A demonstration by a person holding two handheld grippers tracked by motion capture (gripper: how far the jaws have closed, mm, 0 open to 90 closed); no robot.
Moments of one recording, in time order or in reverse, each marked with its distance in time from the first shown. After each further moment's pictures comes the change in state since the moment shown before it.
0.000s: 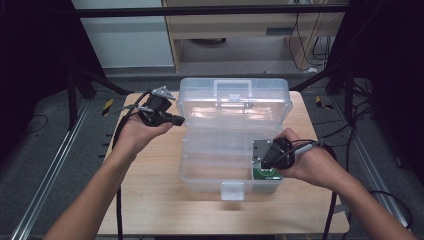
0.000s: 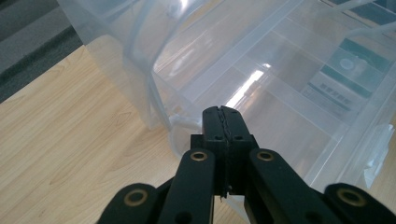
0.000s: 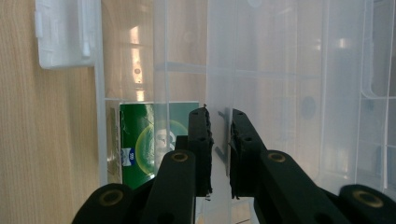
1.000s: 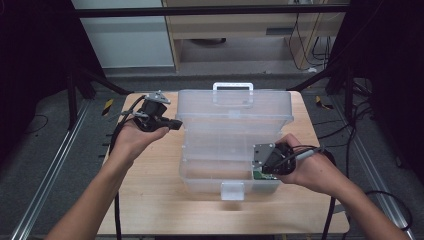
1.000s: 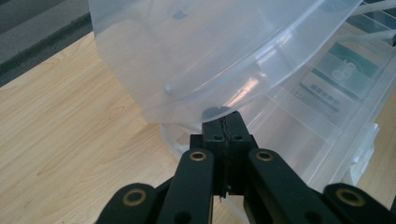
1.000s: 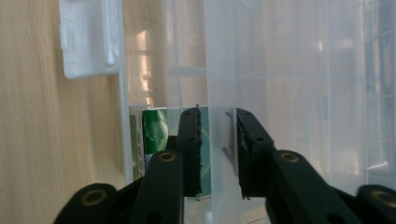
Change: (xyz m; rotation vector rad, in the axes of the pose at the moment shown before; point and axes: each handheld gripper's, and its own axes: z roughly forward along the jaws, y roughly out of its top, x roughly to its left) left arm -0.005 -0.016 -0.007 -0.034 -0.015 -0.043; right arm 0.011 -0.004 0.002 -0.032 0.029 0.050
